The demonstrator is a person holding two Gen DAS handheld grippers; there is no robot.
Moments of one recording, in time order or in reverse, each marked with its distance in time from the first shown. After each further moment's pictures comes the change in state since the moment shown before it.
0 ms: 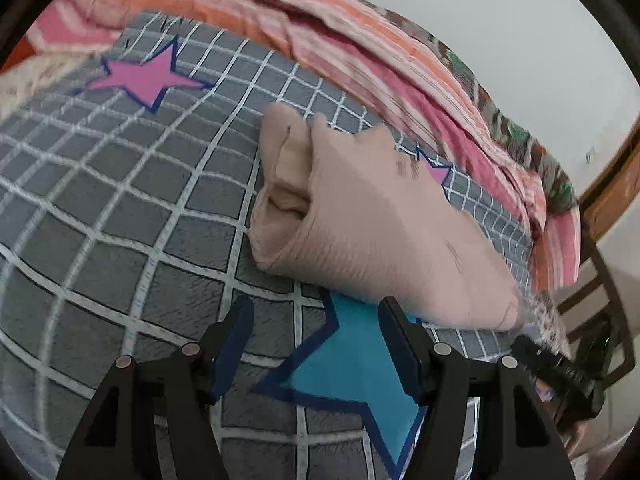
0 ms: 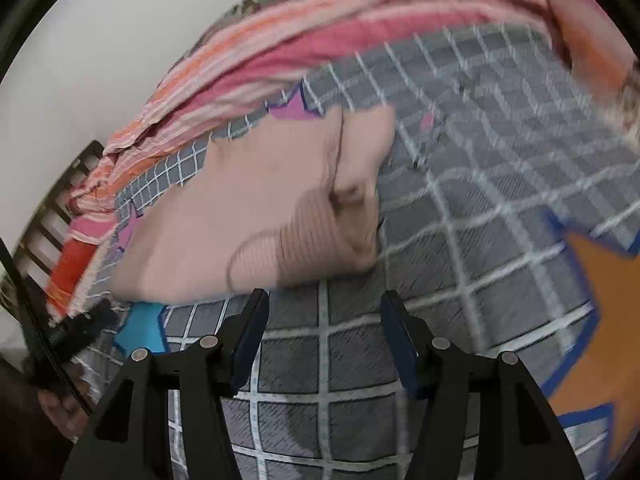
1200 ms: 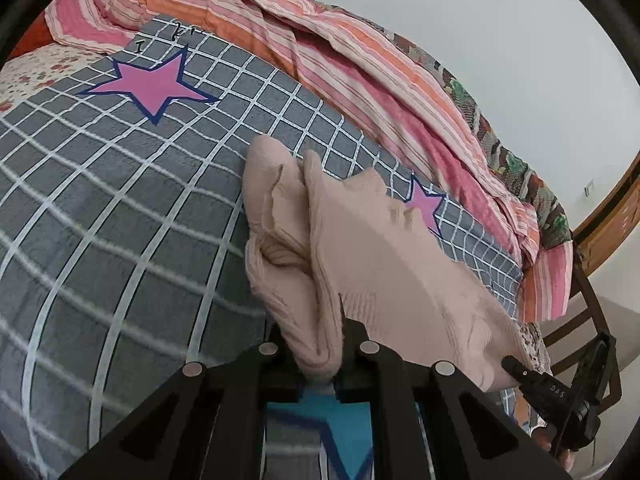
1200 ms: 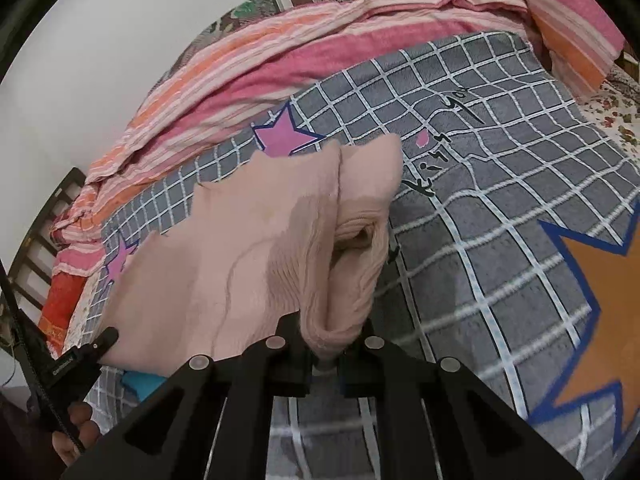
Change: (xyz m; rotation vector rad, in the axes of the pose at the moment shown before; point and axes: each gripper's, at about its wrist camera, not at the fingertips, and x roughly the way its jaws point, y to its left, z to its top) left arm -0.016 -0.013 -0.001 -0.060 -0.068 -0.011; right arm -0.012 0.028 0.010 0.057 -0.063 -0.089
